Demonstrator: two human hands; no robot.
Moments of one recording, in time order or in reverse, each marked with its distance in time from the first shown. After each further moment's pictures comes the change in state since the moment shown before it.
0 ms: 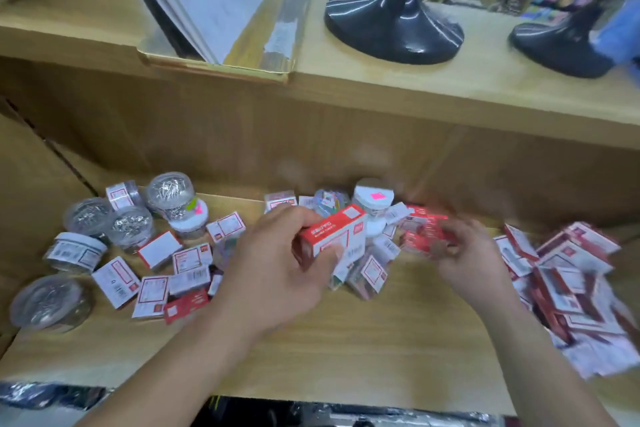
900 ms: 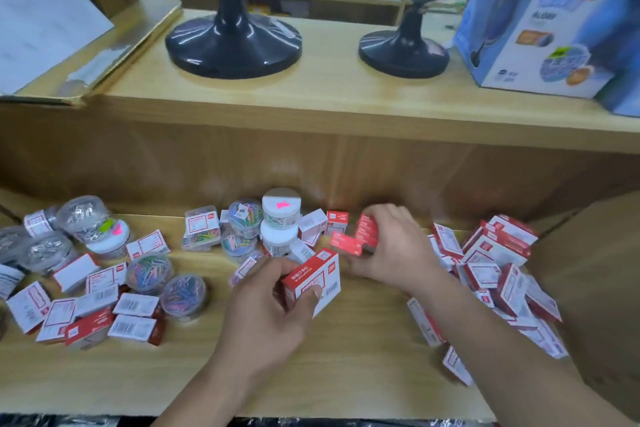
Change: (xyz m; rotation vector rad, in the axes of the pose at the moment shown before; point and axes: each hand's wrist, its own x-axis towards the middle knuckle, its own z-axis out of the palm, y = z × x) left_hand -0.035 0.042 0.132 -0.148 0.008 -0.288; right_hand 0.039 0.037 -0.031 -0.177 -0.159 -0.314
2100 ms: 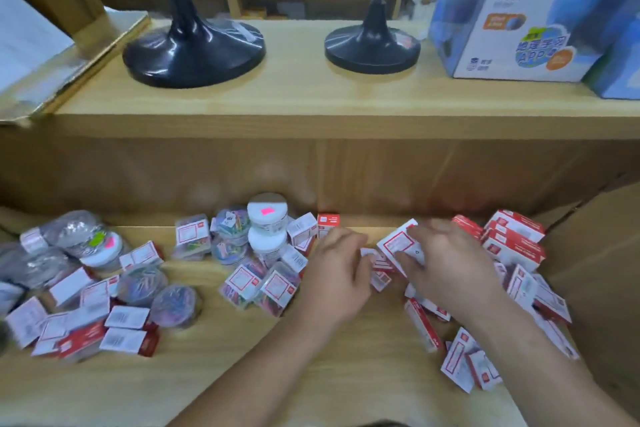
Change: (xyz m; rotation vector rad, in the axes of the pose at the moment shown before) left_hand 0.055 0.014 0.104 0.182 -0.140 0.302; right_hand -0.040 0.048 -0.039 -0.186 0.072 0.054
